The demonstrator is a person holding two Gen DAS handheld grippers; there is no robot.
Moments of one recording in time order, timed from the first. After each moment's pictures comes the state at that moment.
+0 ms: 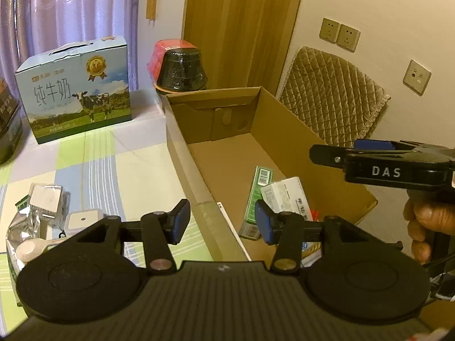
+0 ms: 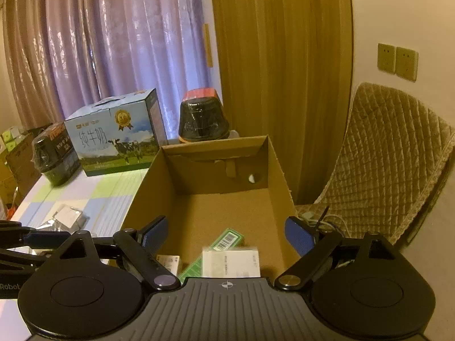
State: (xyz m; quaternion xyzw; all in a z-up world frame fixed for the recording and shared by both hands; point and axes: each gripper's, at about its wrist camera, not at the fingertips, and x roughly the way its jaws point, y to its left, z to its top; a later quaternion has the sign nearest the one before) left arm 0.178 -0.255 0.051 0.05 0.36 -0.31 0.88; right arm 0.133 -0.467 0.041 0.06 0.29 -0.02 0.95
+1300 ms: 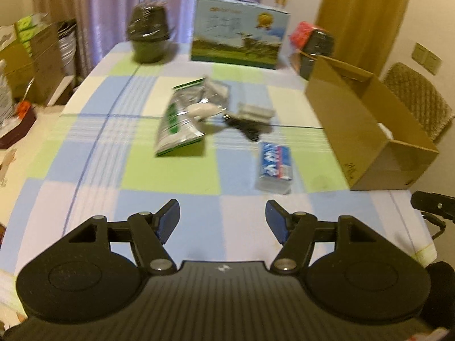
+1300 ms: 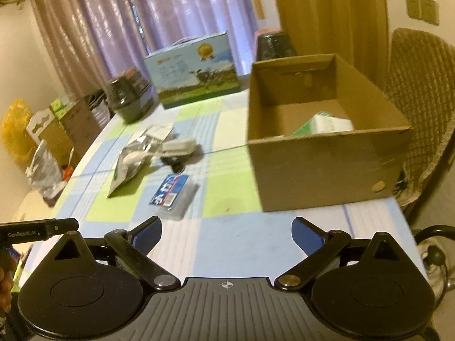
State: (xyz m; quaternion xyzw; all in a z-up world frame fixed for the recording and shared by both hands) left arm 0.061 -0.010 0.006 -0.02 0.41 -0.12 0.91; right arm -0.008 -0.332 -0.002 0.11 0.37 0.07 0.92
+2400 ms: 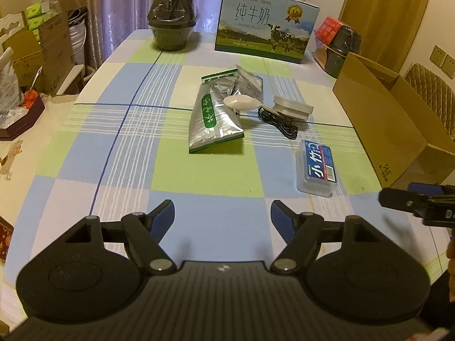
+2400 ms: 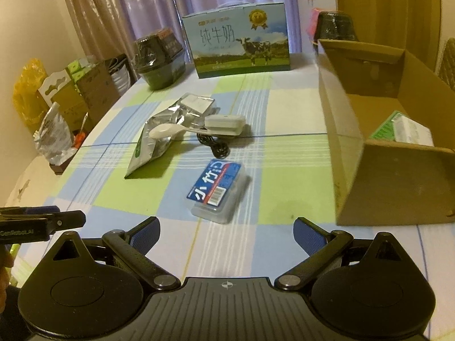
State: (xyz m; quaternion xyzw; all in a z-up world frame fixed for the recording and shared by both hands) left arm 0.099 0.028 -0.018 -0.02 0.42 -0.11 0.90; right arm 0.065 -0.250 -0.040 0.06 0.40 0.12 0.91
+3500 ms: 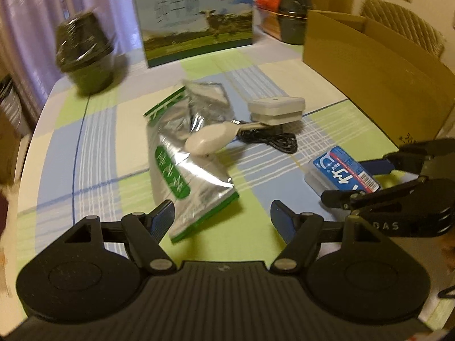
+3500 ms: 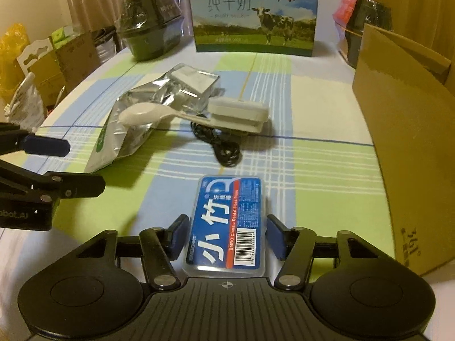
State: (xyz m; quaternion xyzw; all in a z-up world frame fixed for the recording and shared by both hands) left arm 0.219 -0.014 -0.054 0.15 0.39 -0.24 0.87; right arm 0.160 -0.197 -0.111 0.00 0.42 0.09 0.90
